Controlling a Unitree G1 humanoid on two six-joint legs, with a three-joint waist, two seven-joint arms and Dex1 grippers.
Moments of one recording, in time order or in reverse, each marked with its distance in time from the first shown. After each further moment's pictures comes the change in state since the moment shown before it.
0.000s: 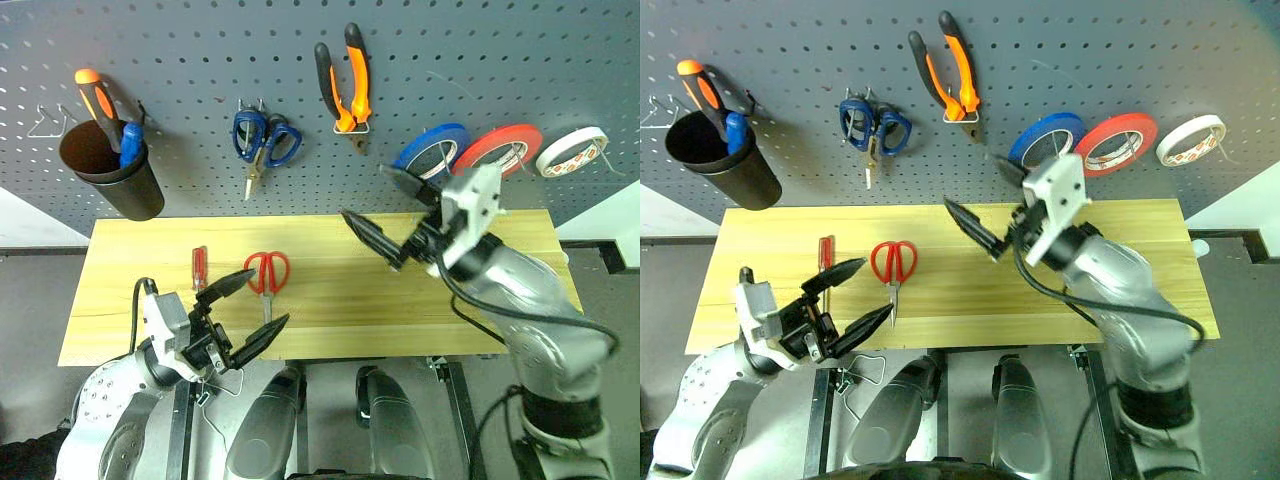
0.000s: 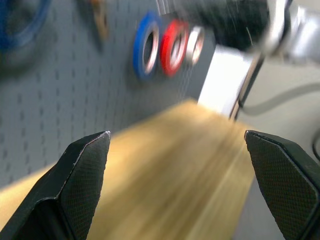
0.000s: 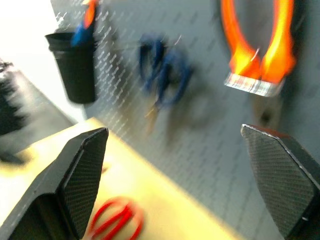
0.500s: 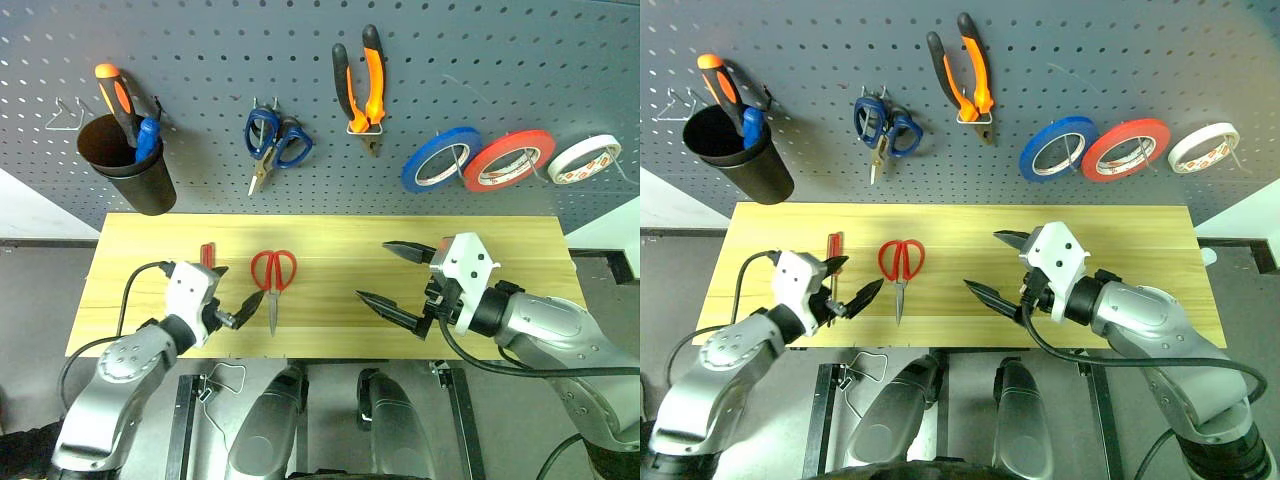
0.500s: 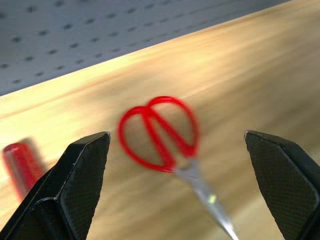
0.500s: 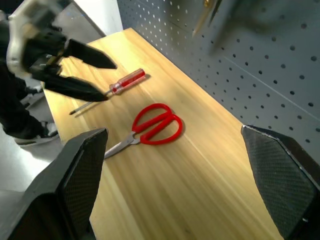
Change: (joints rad) left arm -0.220 0.036 -0.114 0.042 0.329 0.566 0.536; right arm 0.144 -0.212 0.042 -0.086 -0.041 0.055 0.047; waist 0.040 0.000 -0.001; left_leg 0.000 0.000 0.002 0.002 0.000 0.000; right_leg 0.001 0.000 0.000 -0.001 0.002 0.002
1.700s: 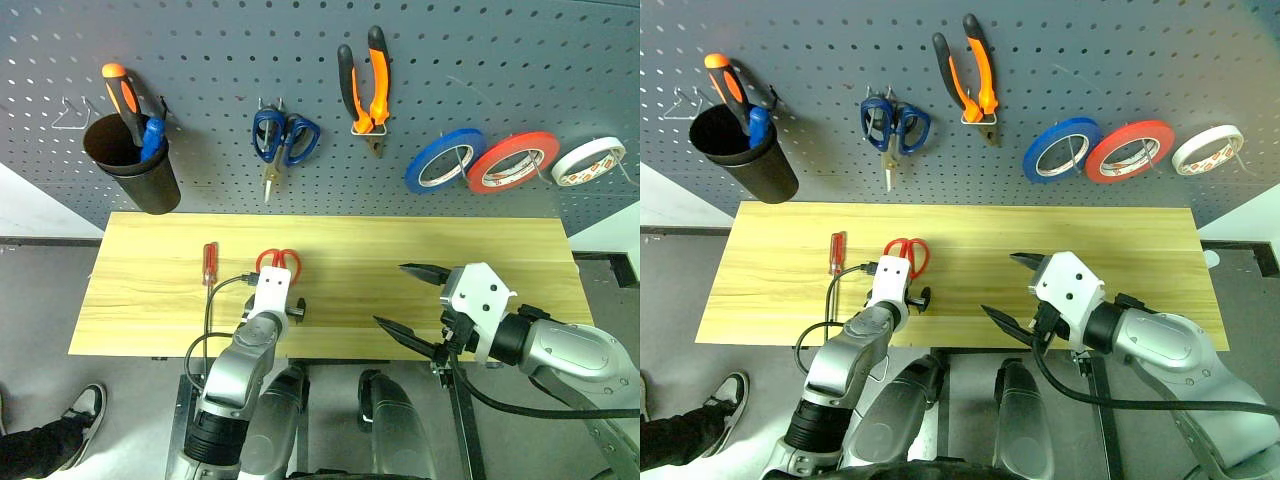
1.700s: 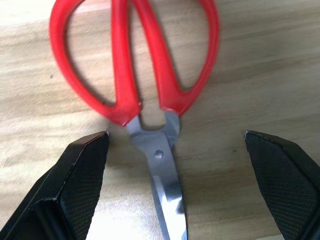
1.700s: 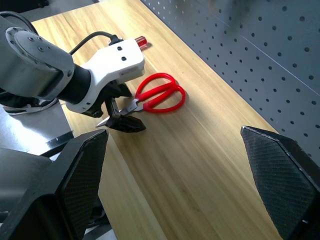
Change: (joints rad) left arm -0.185 -0.488 -0.205 0.274 0.301 0.317 0.444; right arm 0.175 -0.082 -0.077 -0.110 -0.046 -0.029 0.002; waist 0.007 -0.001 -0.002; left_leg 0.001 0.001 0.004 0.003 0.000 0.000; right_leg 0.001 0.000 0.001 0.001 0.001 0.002
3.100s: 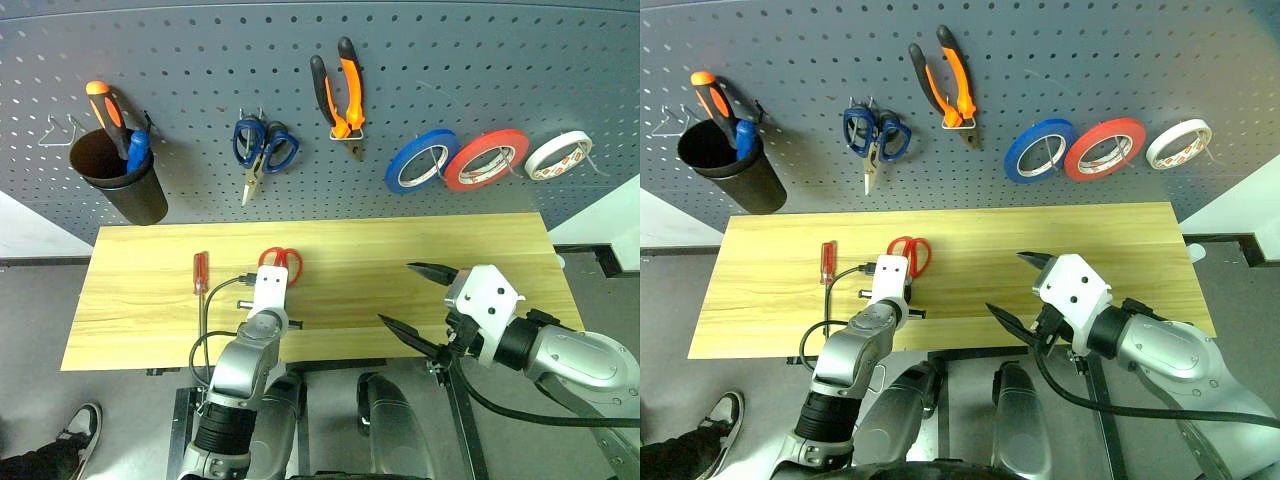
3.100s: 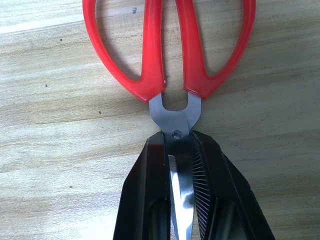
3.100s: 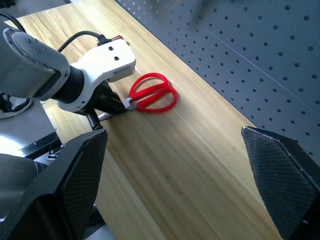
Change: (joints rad) left arm -0.030 -0.041 0.048 0.066 0.012 0.032 0.063; right arm 0.039 0.000 -0.033 -0.048 -0.001 0.021 -0.051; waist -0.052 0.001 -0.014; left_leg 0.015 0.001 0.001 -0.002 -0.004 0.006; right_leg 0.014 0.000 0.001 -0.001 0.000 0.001
